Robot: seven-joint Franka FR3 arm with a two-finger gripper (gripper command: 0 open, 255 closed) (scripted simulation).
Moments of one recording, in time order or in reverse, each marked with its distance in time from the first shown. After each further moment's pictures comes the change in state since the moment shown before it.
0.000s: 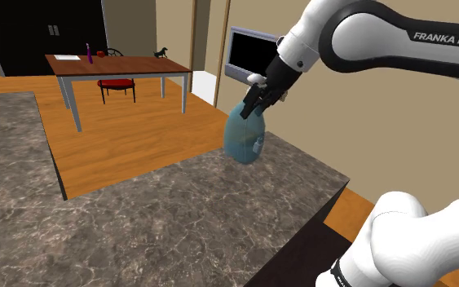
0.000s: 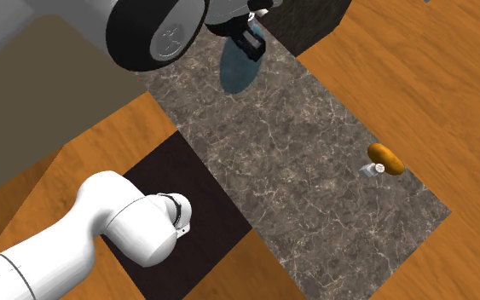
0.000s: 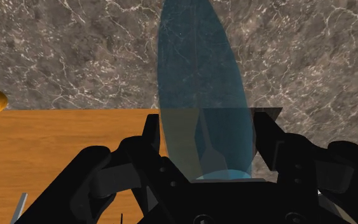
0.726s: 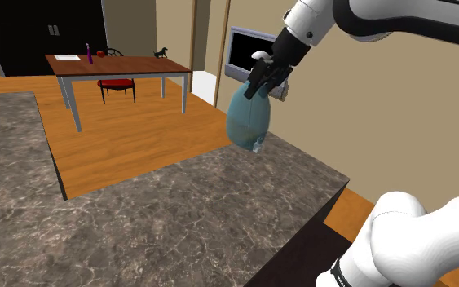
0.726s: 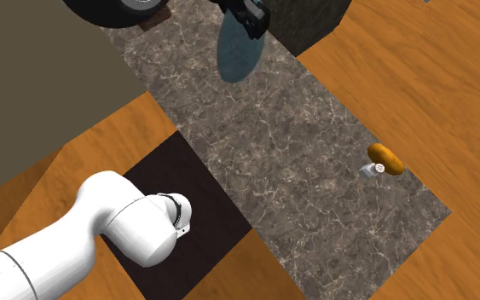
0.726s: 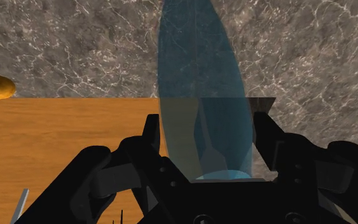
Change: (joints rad) arm -0.002 0.036 -0.002 0.167 -0.006 -0.131 0.010
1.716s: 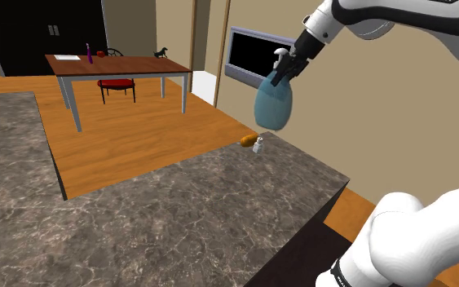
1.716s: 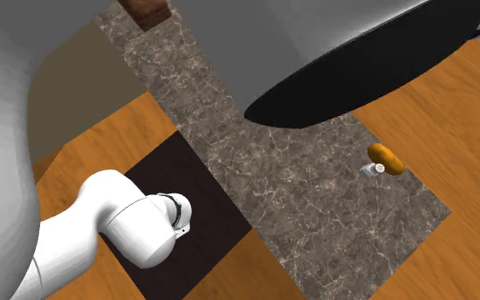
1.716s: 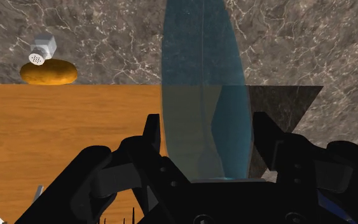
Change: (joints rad) arm -0.050 0.138 -0.304 0.148 -0.027 -0.037 -0.336
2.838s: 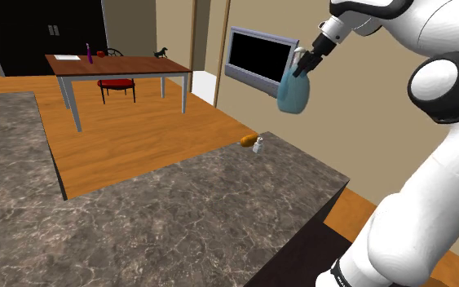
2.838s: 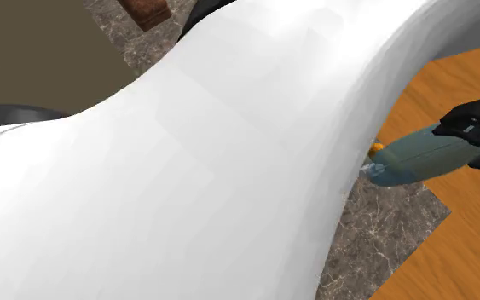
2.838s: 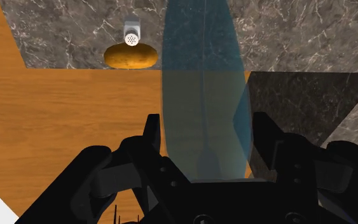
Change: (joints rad) arm -0.049 0.483 -0.431 0.498 0.257 -0.160 -0.490
